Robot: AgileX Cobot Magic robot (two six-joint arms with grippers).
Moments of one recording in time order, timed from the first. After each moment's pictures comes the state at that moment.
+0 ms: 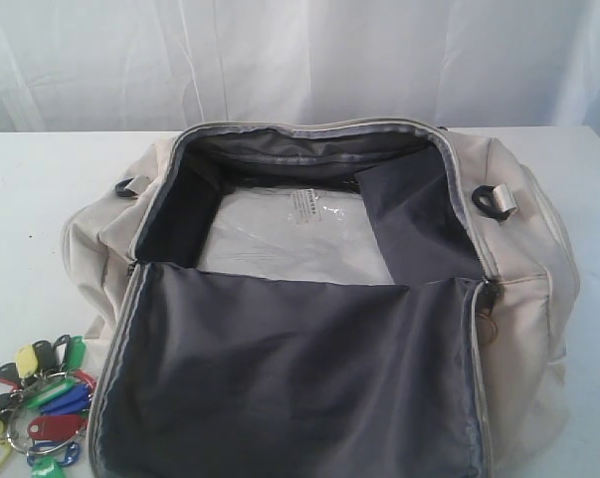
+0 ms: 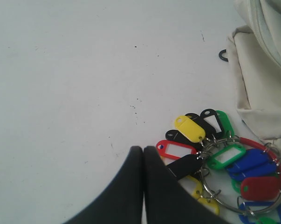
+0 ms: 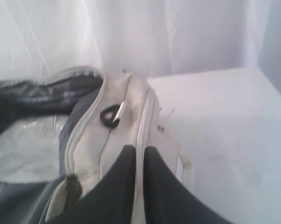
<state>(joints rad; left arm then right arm) 0.07 0.01 0.02 -0.09 0.42 0.11 0.14 0.21 -0.33 0.31 0.42 -0.10</state>
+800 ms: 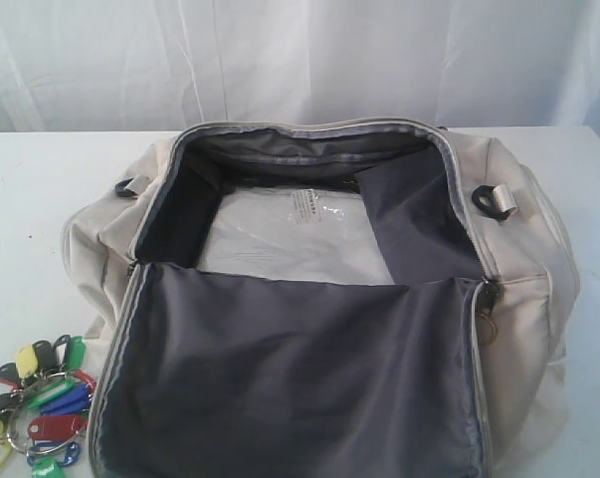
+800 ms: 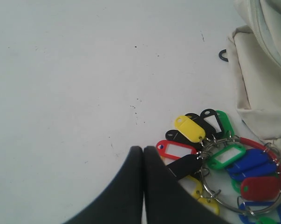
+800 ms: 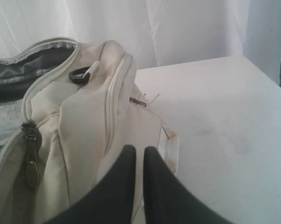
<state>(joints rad) 0.07 0.01 0.02 -0.09 0.42 0.11 0.14 0.01 0.00 0.31 0.24 -0.10</state>
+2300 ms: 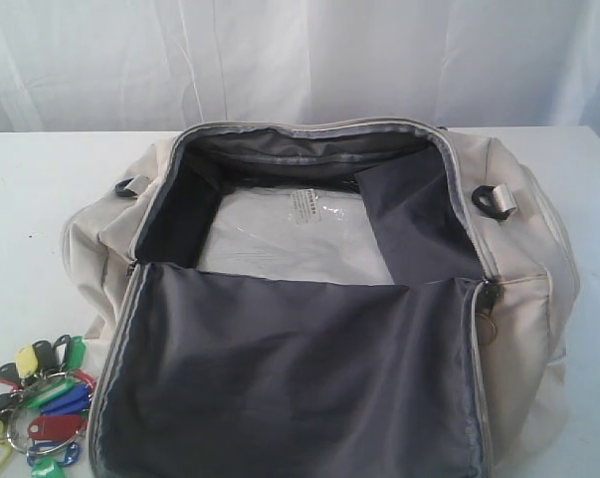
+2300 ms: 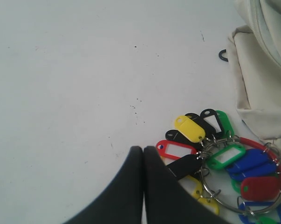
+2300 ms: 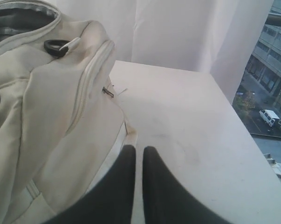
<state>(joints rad) 0.07 0.01 0.02 -0.09 0.42 0.11 0.14 0.01 0.00 0.00 0.25 -0.10</state>
